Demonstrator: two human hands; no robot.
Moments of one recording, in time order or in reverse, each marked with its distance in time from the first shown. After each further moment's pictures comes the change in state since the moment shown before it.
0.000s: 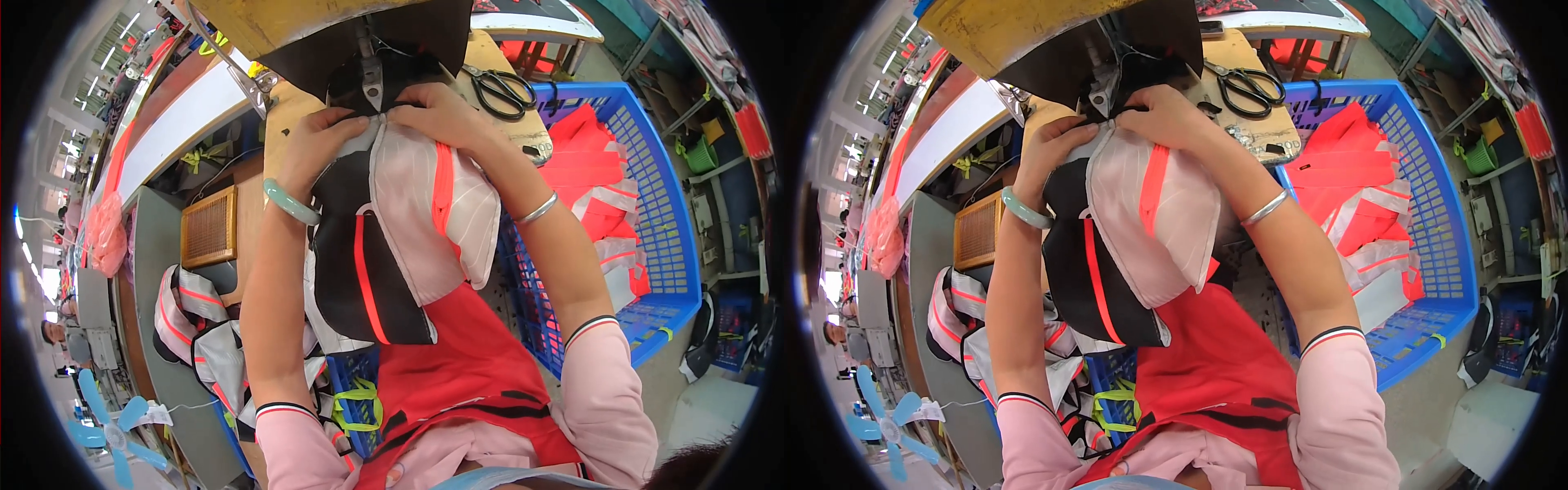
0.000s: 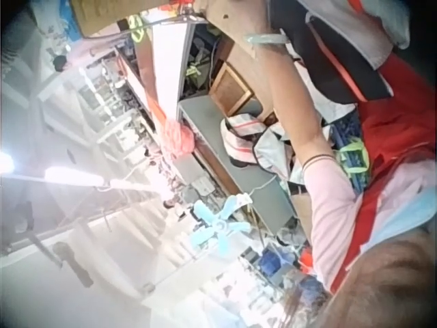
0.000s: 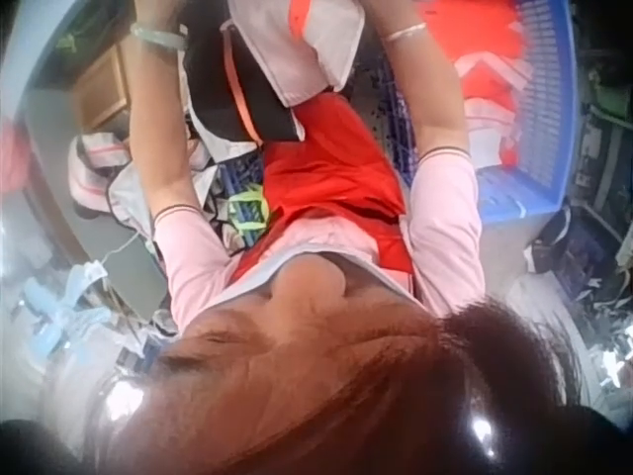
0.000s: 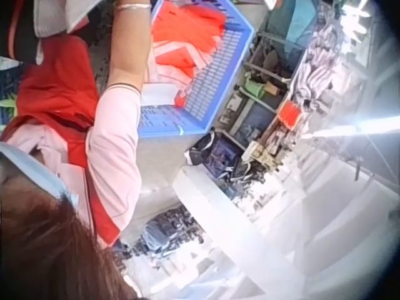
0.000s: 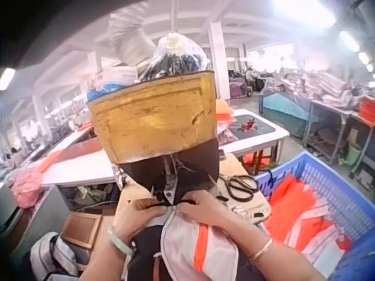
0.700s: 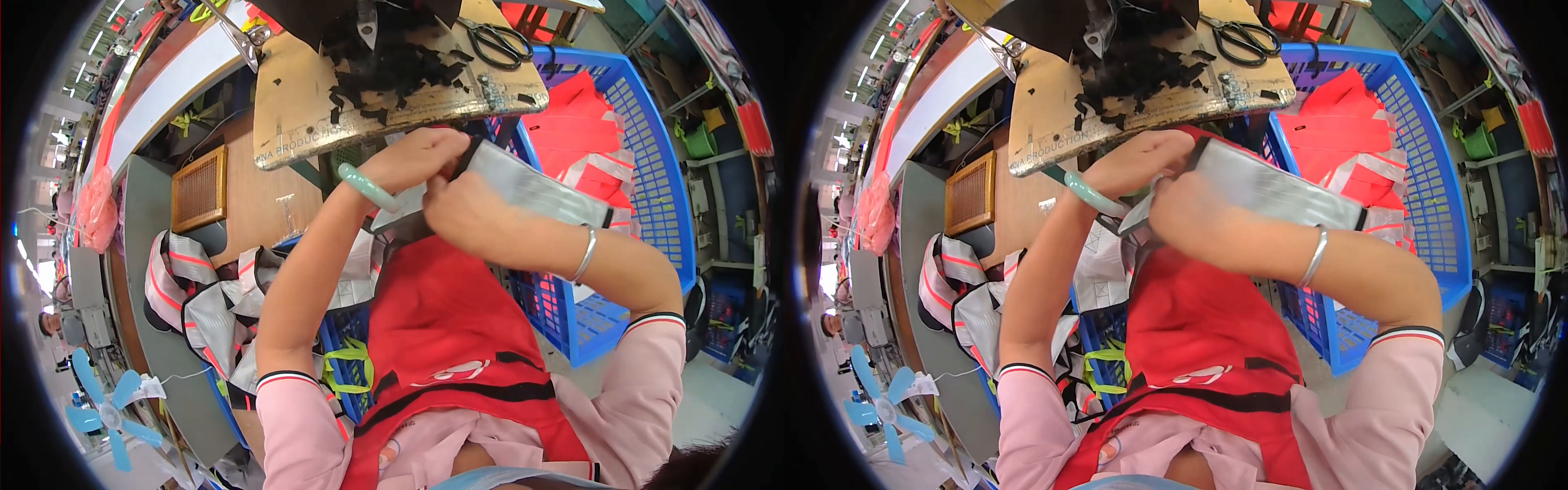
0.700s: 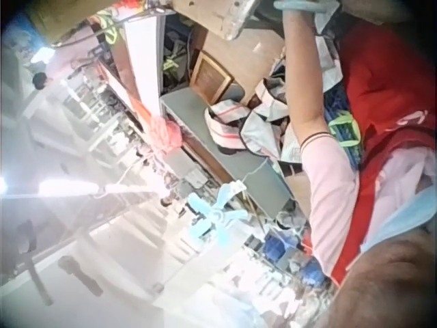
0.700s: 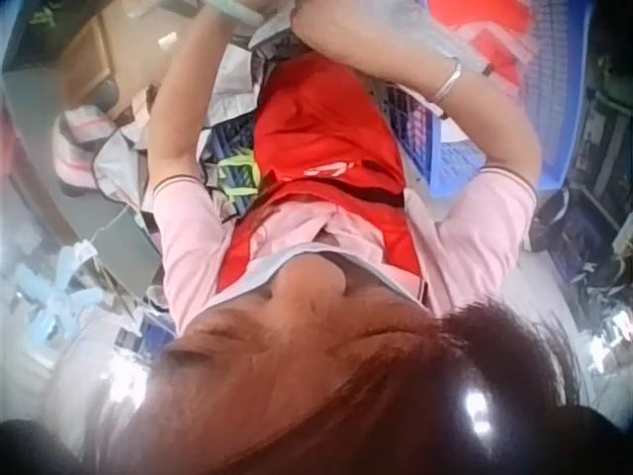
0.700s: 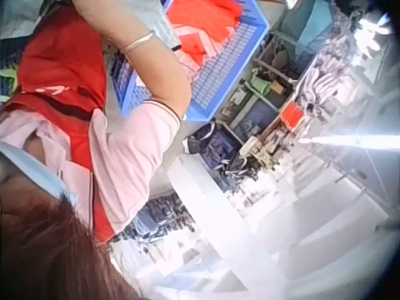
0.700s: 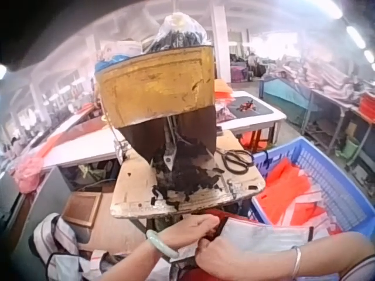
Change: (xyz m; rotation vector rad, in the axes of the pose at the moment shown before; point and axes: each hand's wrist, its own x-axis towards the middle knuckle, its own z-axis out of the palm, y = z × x) left_hand -0.069 -0.014 0.093 -0.063 -0.764 -0.011; right_hand -0.157 -0.013 0.063 -1.257 -0.575 -0.289
